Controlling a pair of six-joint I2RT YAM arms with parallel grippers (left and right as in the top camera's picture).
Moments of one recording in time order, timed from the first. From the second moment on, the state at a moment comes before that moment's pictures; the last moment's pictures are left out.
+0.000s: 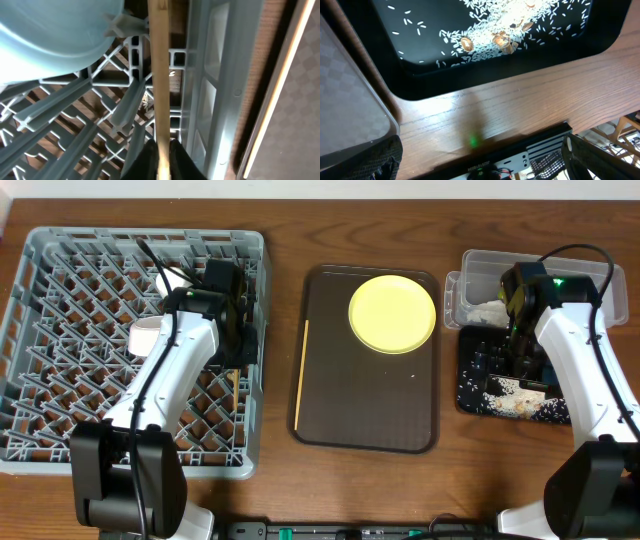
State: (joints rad) left arm -0.15 1.68 1.26 -1.03 -0.02 -0.17; right arm 0.02 1.67 1.40 -1.48 0.20 0.33
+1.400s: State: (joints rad) left arm -0.51 1.77 1.26 -0.80 0.06 -0.33; right arm 0.02 1.67 1.40 -1.47 0.20 0.33
